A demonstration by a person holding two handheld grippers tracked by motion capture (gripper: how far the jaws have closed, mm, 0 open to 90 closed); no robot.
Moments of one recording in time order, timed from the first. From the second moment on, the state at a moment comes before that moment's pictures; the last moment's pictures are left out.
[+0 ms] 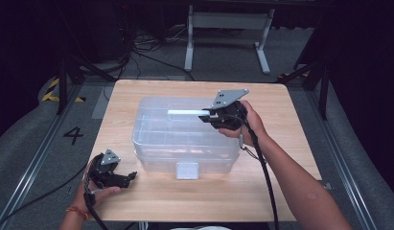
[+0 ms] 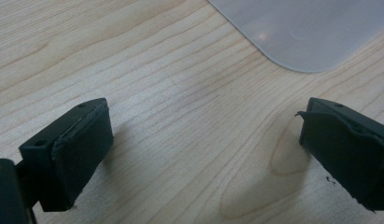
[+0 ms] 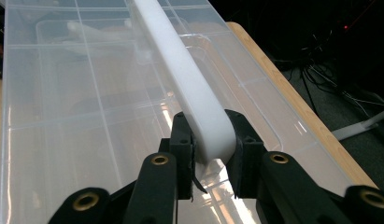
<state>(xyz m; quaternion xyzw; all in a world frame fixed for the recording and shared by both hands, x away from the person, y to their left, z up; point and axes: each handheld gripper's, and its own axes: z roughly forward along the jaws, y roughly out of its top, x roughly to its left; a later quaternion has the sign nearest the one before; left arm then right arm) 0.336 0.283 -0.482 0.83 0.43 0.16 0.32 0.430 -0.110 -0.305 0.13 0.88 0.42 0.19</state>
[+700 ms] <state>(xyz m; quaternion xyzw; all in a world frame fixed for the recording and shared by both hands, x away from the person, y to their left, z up) 0.323 0.285 -0.465 0.82 0.42 0.20 0.32 0.450 -0.110 -0.287 0.15 0.88 0.42 0.17</state>
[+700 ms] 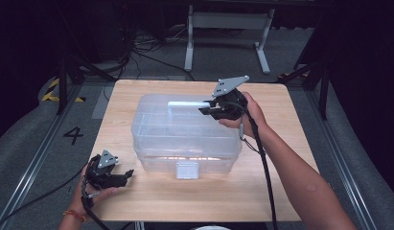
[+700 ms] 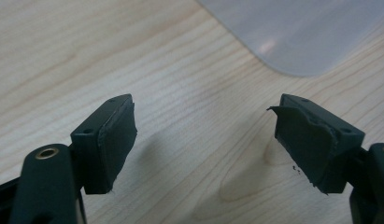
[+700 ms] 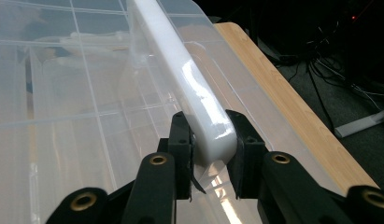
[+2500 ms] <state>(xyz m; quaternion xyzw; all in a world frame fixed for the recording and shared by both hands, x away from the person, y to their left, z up) 0.329 0.250 -0.382 0.79 0.35 0.26 0.43 0.440 -0.135 -0.259 0.17 0.85 0.43 0.25</state>
